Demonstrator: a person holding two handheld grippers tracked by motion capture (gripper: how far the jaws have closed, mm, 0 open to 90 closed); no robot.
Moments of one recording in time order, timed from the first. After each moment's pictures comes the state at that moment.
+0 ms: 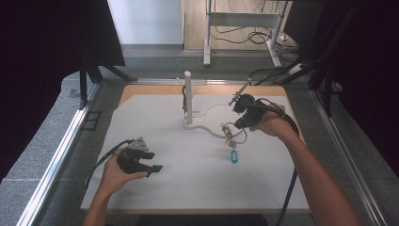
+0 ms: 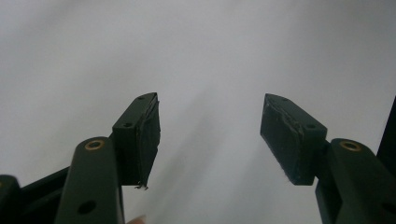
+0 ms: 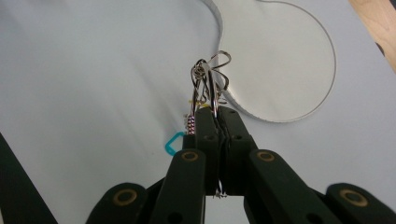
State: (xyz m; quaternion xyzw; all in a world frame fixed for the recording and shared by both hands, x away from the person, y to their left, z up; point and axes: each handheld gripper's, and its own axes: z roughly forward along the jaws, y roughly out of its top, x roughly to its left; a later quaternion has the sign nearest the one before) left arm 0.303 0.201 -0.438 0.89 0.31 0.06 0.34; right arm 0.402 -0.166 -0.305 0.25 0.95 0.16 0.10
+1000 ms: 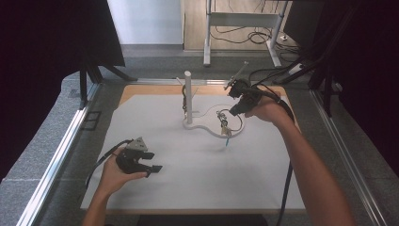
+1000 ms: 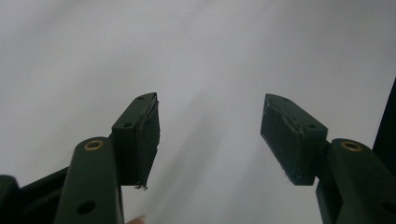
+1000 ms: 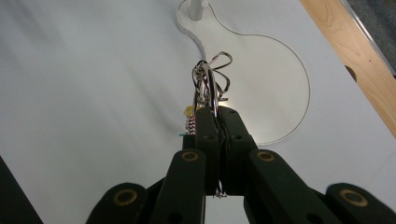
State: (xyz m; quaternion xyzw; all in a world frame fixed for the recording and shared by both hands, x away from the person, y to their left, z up) left arm 0.302 0.203 -0.437 0.89 0.31 0.05 0.34; right arm 0.426 -0.151 -0.277 0.26 0.94 0.18 0.11
